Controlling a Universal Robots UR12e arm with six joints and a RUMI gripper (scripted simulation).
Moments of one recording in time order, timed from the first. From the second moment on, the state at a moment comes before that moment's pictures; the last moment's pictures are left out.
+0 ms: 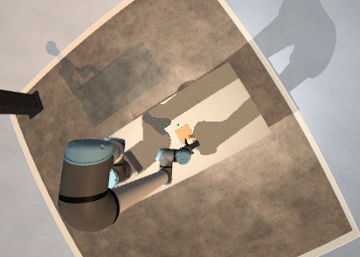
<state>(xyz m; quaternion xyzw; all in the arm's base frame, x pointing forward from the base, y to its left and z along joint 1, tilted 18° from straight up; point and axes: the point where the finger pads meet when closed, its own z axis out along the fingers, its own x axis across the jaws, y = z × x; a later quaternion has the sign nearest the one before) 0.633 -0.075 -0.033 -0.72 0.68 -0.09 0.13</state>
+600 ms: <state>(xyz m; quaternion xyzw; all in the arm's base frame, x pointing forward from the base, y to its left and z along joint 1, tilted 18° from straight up) 0.633 -0.074 -0.033 -0.72 0.68 -0.09 0.13</state>
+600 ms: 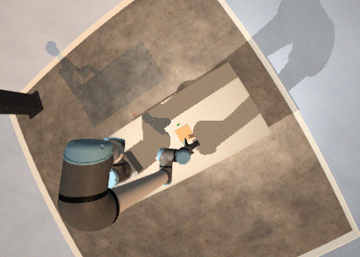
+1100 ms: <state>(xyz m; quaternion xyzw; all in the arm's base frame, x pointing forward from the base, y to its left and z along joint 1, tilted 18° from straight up) 0.631 -0.033 -0.031 -0.72 0.68 -0.09 0.13</state>
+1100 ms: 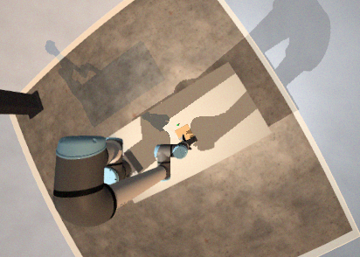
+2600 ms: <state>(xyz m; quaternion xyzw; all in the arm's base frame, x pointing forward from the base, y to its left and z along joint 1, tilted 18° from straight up) 0.622 0.145 -0.023 -0.72 0.68 -0.09 0.13</state>
